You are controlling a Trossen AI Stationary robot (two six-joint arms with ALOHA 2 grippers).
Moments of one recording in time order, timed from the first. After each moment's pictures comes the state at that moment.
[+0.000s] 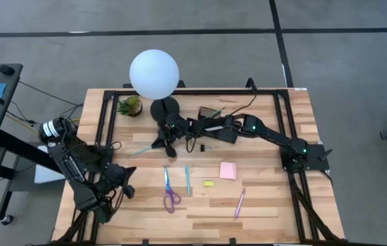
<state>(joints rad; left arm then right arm) -1.10 1.52 0.86 -1.40 -0.99 -2.21 -0.20 2.72 1.87 0.32 -0.59 -0.25</state>
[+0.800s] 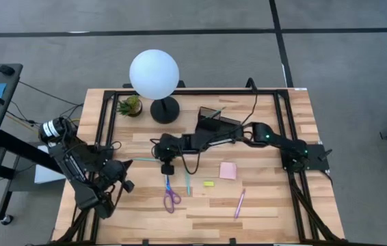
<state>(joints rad) -1.08 1.52 0.86 -1.57 -0.95 -2.20 0.01 2.44 1.86 -0.13 -0.08 -0.08</state>
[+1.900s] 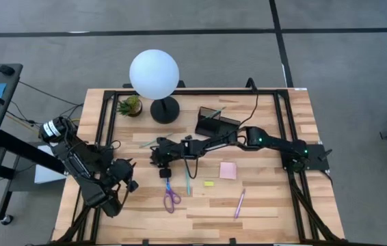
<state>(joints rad) -0.99 1.52 0.86 -1.46 -0.88 -1.88 0.02 2.59 1.86 0.13 -0.06 -0.26</state>
